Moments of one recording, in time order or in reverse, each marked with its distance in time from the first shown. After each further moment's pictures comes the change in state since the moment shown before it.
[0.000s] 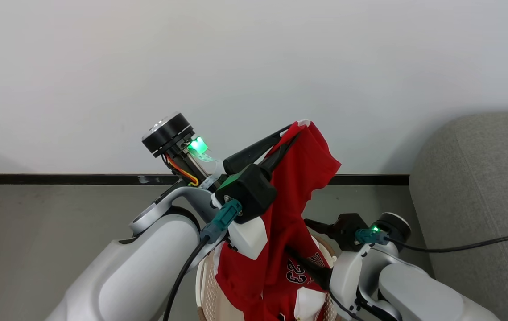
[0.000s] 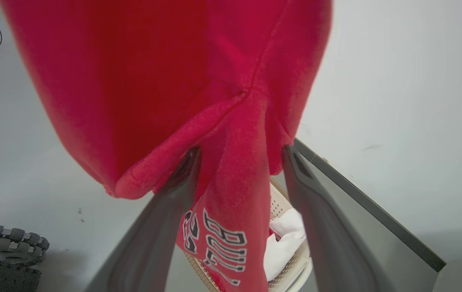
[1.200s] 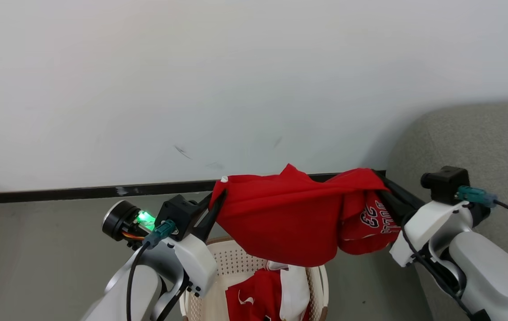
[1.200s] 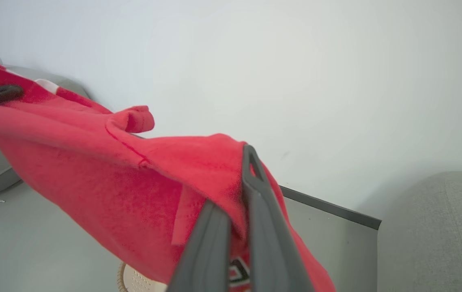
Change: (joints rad) left arm 0.247 -0.004 0.138 0.231 -0.227 0.069 -0.021; right arm 0.061 -0.115 -0.322 -0.057 0.123 0.000 -0.048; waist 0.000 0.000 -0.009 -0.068
